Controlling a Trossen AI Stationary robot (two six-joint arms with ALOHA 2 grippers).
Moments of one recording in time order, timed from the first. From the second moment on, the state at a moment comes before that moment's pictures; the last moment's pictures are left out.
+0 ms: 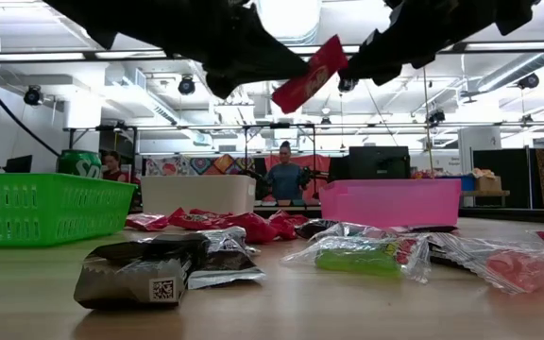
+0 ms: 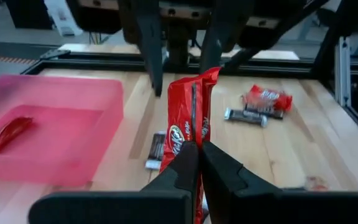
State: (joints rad) left arm -0.22 1.63 0.86 0.49 -0.30 -0.12; right arm 0.14 1.25 0.69 0.11 0.03 -0.10
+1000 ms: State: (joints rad) left arm -0.22 1.70 0.89 0.58 -0.31 -0.07; right arm 0.13 1.28 0.70 0.17 -0.03 -0.12
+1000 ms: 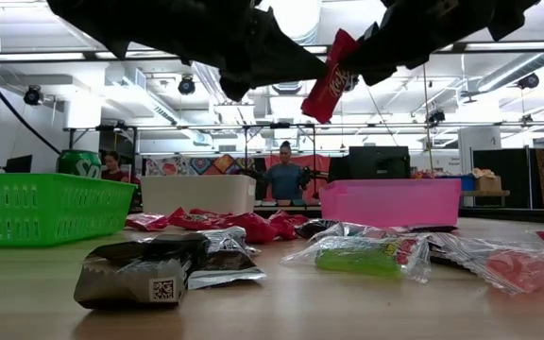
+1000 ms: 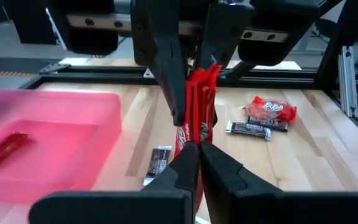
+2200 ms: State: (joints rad) left arm -0.23 1.56 0.89 0.01 -0.40 -0.23; right arm -0.38 1.27 0.67 -0.14 0.00 0.42
